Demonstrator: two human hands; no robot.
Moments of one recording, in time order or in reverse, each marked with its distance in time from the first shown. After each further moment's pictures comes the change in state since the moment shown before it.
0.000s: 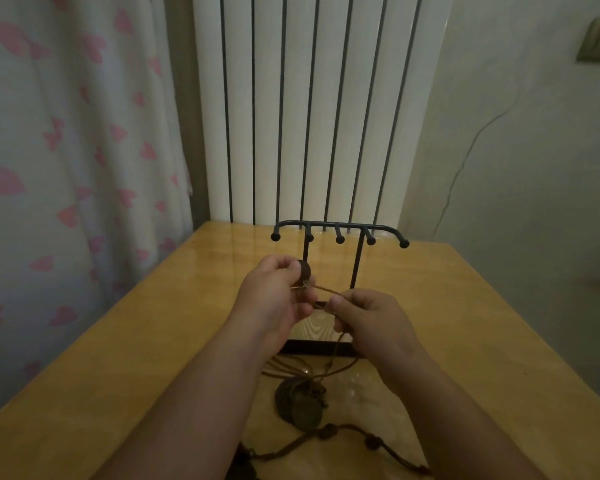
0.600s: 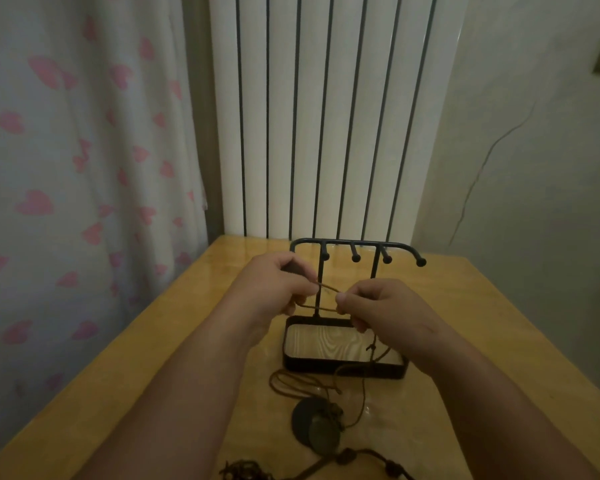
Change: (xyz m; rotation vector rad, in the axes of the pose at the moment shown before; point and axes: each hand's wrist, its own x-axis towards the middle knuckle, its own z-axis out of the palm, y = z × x) left_hand 0.008 0.041 -0.023 0.638 -0.070 0.259; right_hand 0.019 -0.041 -0.015 -0.246 -0.188 -0.125
